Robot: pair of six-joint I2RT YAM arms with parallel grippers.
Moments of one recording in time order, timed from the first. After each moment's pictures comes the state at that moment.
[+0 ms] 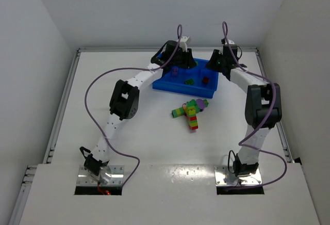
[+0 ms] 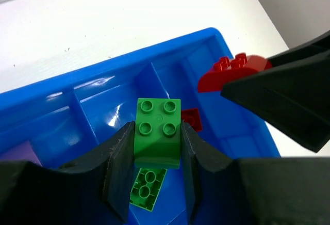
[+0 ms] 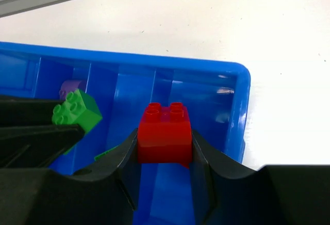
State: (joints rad) left arm -0.55 2.54 2.28 -0.10 0.32 -0.36; right arm 0.07 1.94 1.35 0.02 -0.10 0.31
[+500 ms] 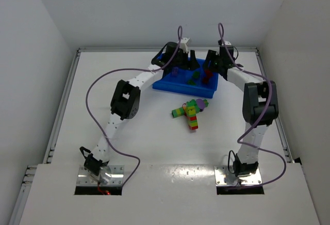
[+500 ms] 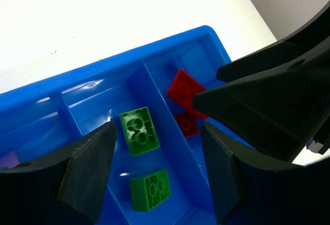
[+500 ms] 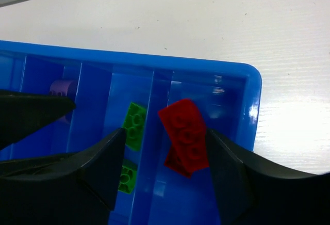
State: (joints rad) left arm -0.54 2.57 2.28 -0.05 0.36 -0.38; right arm 0.08 2.00 1.38 0.02 -0.06 0.30
